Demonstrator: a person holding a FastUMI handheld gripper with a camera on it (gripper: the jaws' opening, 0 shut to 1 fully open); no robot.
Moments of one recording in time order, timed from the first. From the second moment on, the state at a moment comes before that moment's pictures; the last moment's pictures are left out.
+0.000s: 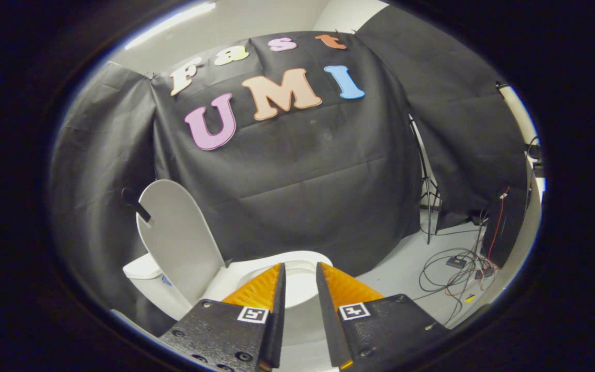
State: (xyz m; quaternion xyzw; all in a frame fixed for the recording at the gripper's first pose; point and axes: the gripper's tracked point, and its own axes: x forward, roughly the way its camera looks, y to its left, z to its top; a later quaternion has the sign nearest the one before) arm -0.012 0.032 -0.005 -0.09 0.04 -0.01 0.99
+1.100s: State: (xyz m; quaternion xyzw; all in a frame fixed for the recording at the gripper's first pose) arm -0.012 0.036 0.003 -0.08 0.03 0.00 1.00
